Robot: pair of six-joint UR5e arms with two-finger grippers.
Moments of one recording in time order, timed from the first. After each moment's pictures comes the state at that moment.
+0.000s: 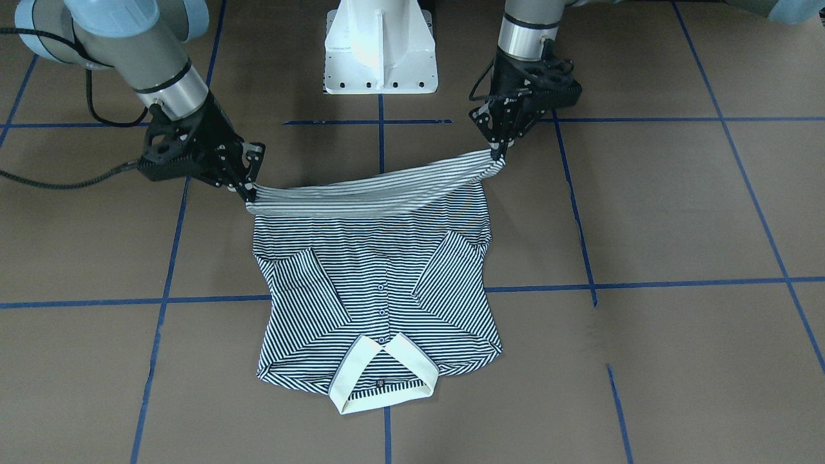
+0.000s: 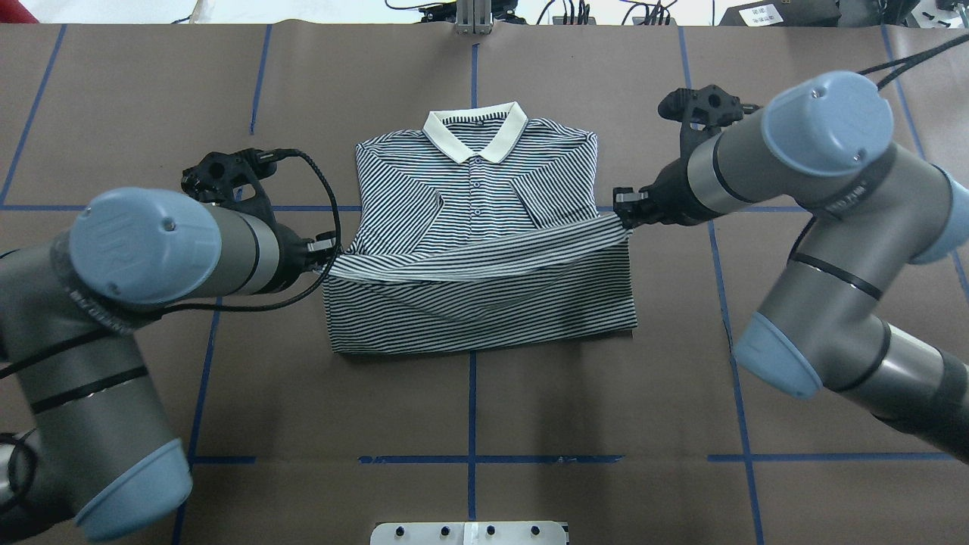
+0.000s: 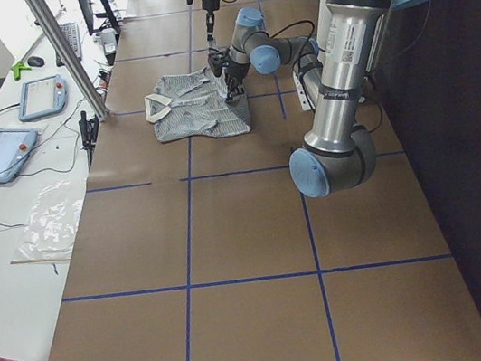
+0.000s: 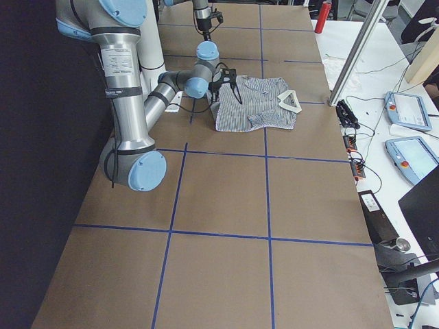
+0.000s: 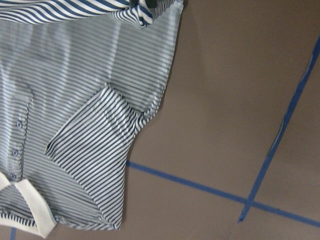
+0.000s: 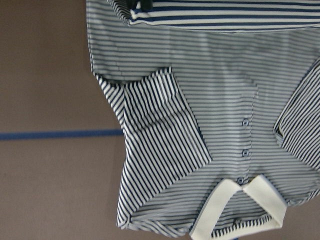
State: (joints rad) left arm -0.56 -2.00 -2.02 -1.61 -1.64 -1.52; right arm 0.76 -1.13 1.86 -1.36 1.96 1.14
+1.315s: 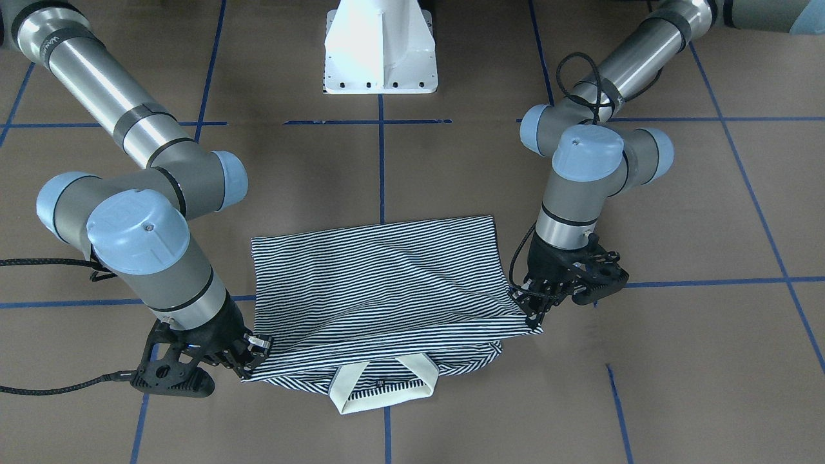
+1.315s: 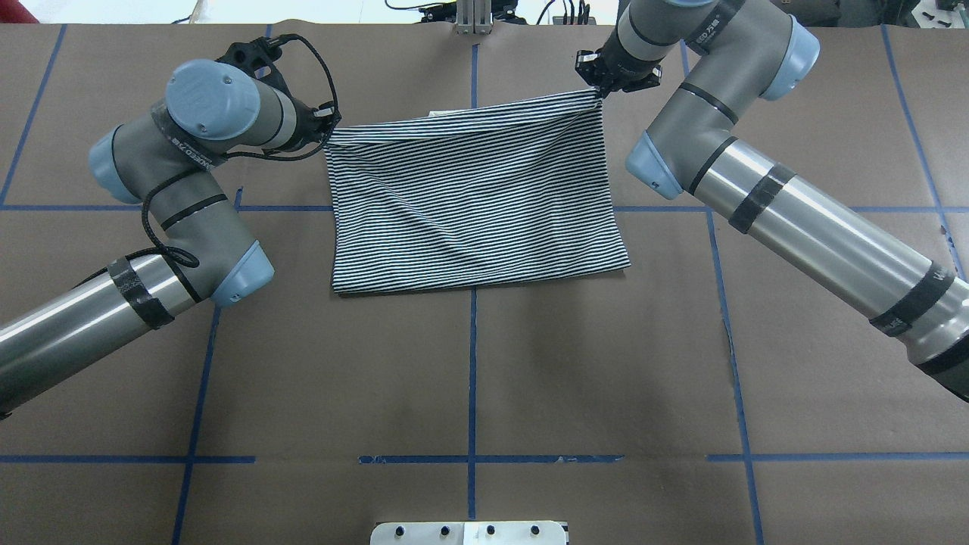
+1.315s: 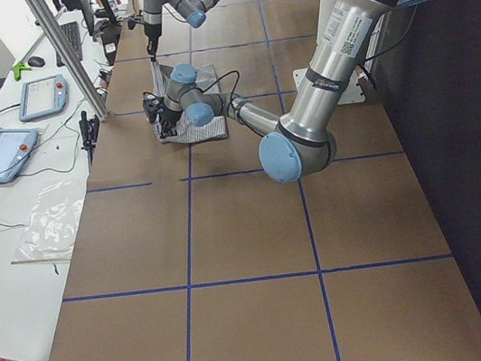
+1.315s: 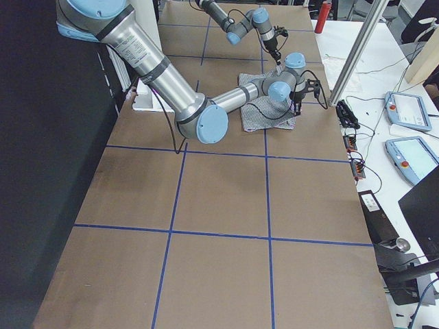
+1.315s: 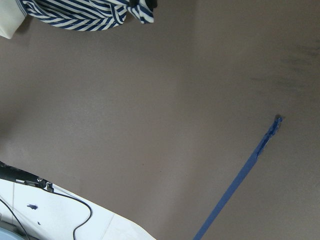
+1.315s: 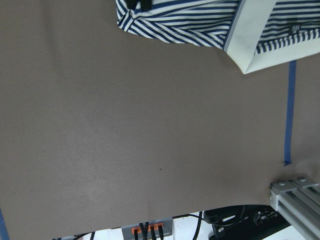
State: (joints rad) left arm -0.78 -2.20 -1.34 -2.13 -1.68 -1.48; right arm 0.92 -0.73 1.12 -1.14 1.96 1.11
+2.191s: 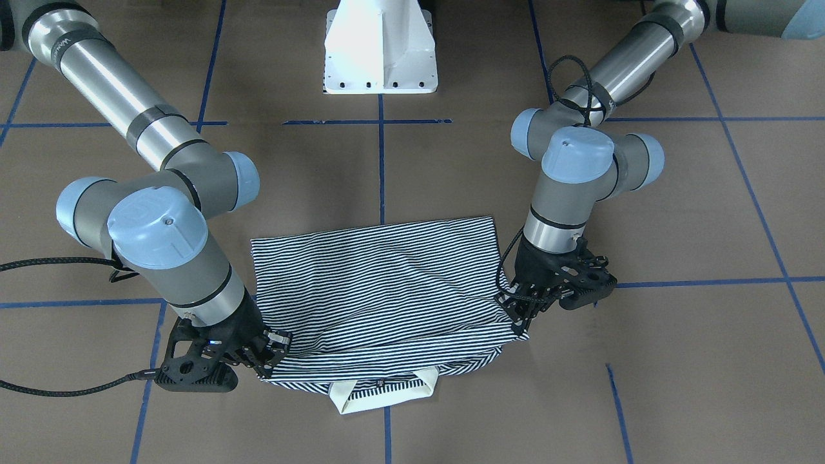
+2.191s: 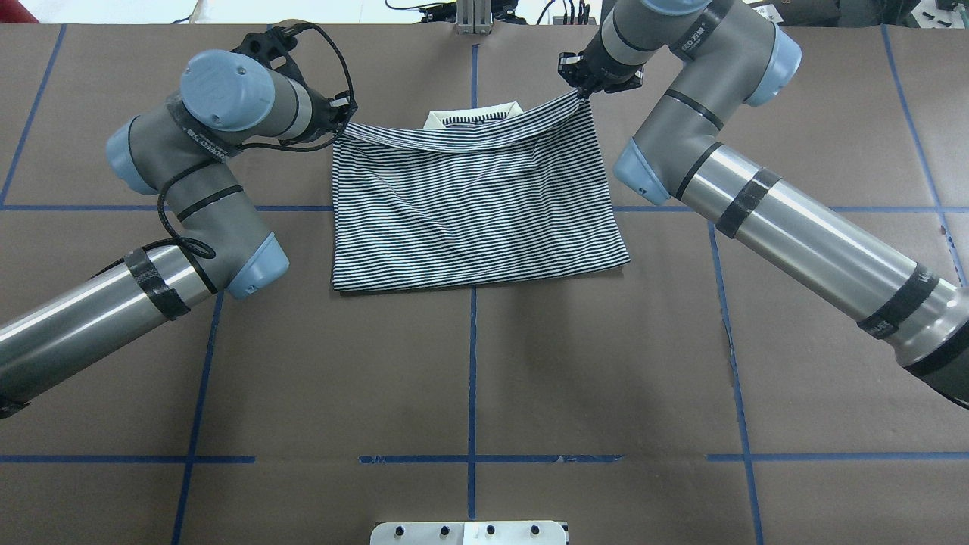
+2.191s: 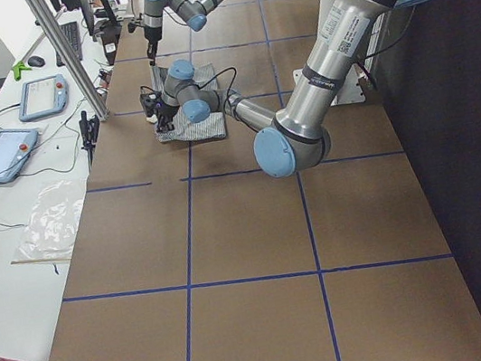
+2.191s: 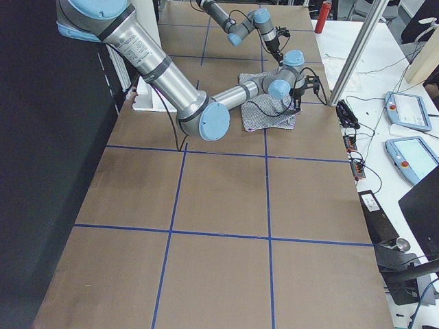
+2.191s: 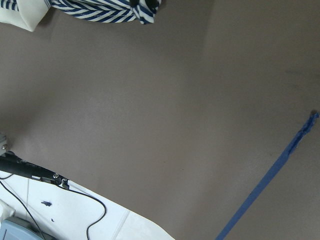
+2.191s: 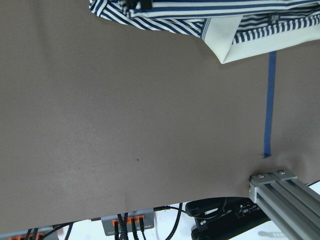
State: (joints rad) left arm -0.78 -2.25 -1.32 -2.15 -1.68 -1.49; right arm 0.89 -0.73 1.11 -1.06 1.95 1.11
